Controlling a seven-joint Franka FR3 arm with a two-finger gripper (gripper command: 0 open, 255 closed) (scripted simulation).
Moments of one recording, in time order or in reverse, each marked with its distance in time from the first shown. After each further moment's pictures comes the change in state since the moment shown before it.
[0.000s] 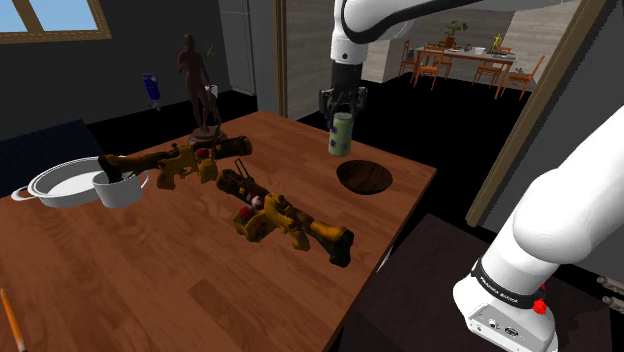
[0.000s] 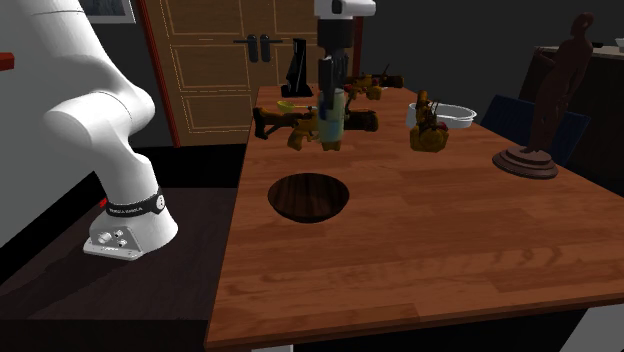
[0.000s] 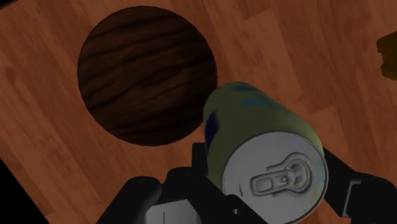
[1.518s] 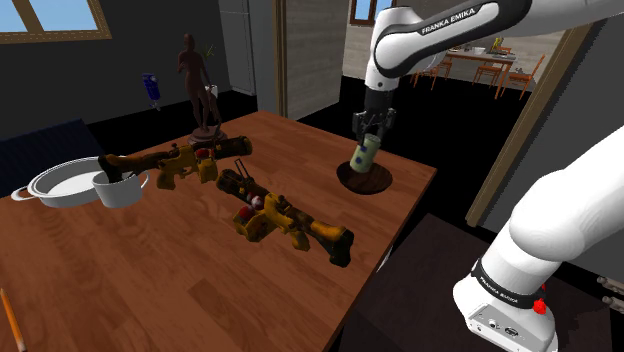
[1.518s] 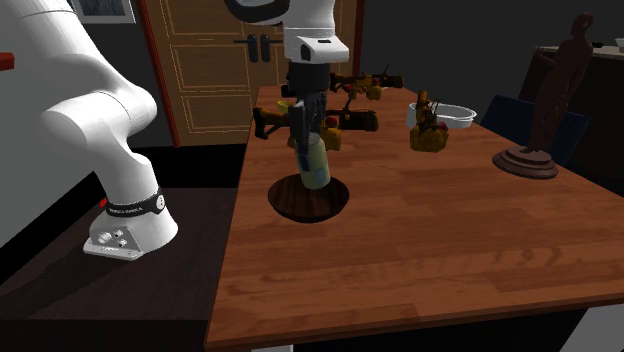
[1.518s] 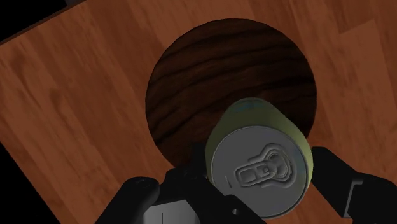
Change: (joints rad) arm -0.069 -0.119 -0.116 -0.291 -0.023 0.169 -0.178
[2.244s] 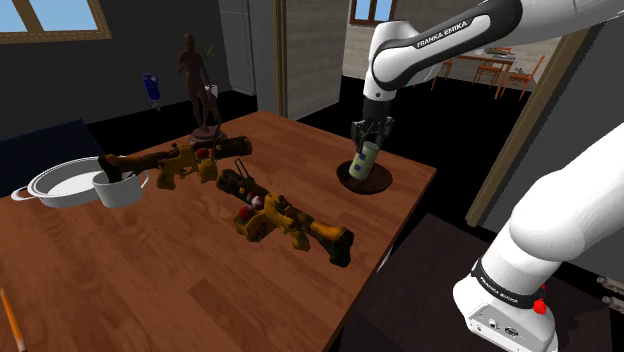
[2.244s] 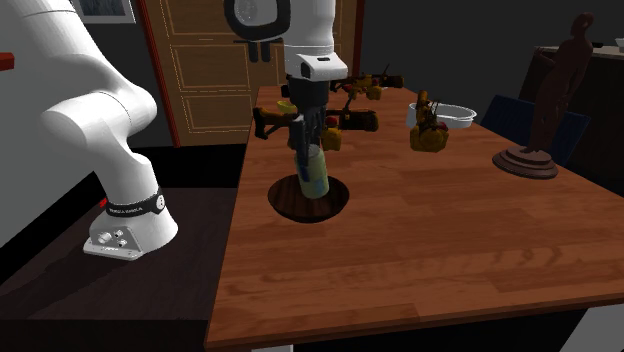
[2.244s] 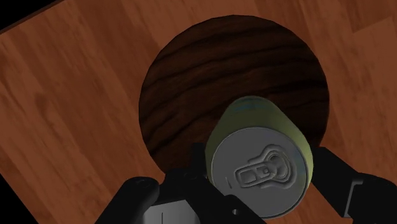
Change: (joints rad) arm 0.001 0.022 0.002 -0.048 0.001 0.071 0.002
